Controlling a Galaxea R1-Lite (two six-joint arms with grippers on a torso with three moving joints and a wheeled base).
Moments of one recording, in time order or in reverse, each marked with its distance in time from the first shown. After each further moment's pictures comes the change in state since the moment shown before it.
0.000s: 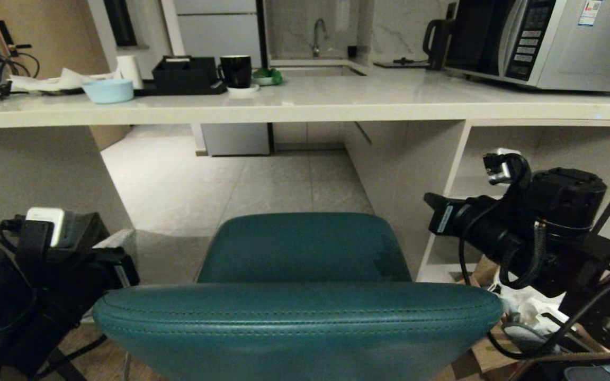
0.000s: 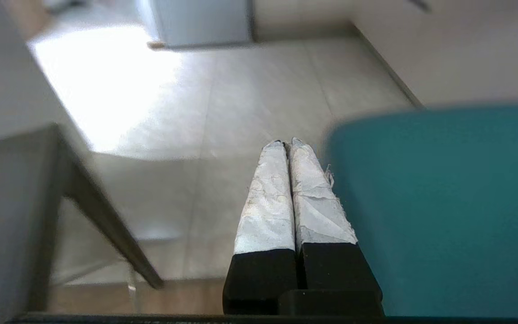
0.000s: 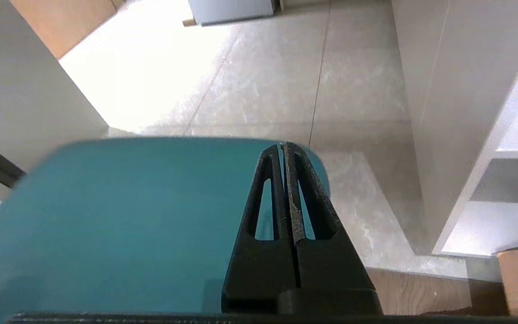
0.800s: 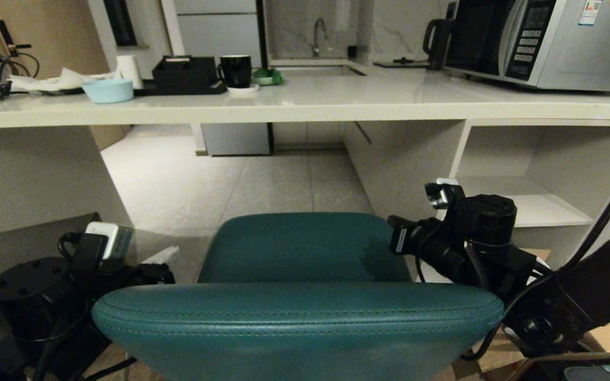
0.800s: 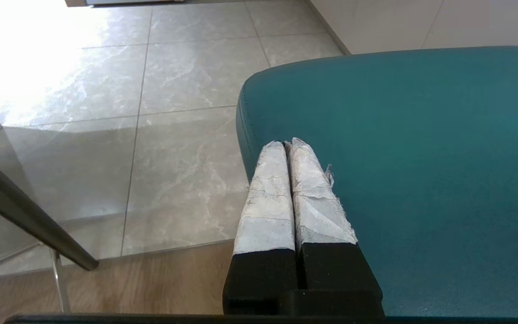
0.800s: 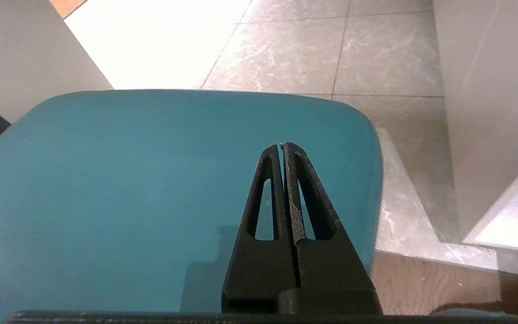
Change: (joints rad) left arm -0.170 0.113 0.004 -0.001 0.000 -0.090; right arm 0.076 0.245 -0.053 -0.108 0.000 0.000
